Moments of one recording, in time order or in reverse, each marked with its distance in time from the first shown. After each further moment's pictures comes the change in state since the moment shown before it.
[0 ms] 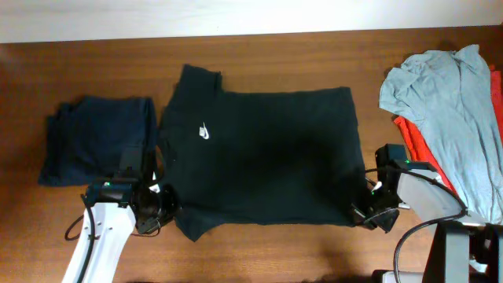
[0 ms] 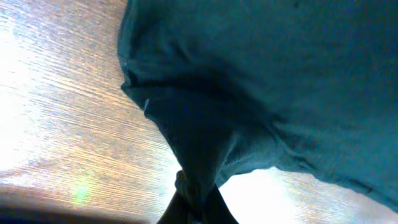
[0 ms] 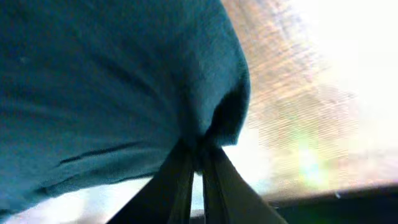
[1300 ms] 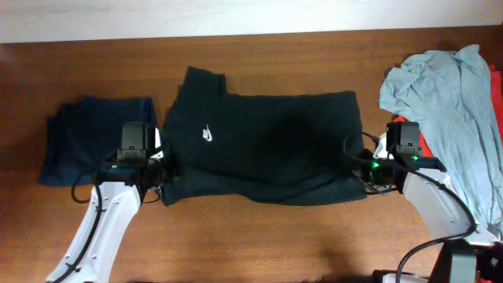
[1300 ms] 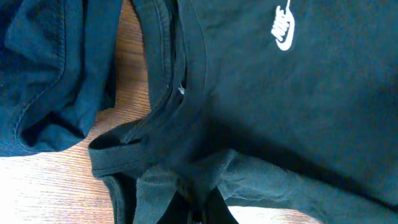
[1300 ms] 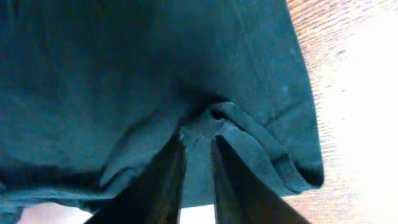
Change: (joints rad) left arm 0.000 0.148 0.042 0.429 -0.082 0.205; right arm 0.000 -0.072 0.071 0.365 -0.102 -0.076
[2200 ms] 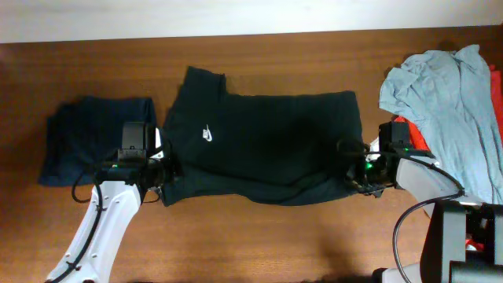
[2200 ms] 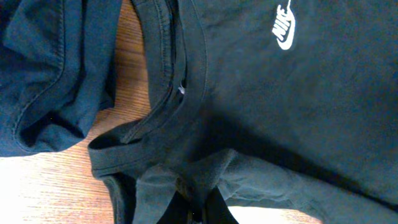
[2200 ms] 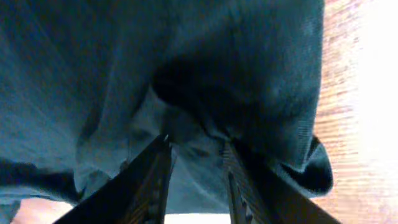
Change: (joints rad) left arm 0.000 0.006 0.000 0.000 0.000 0.000; right arm -0.001 0.179 0.020 0.000 -0.063 -0.008
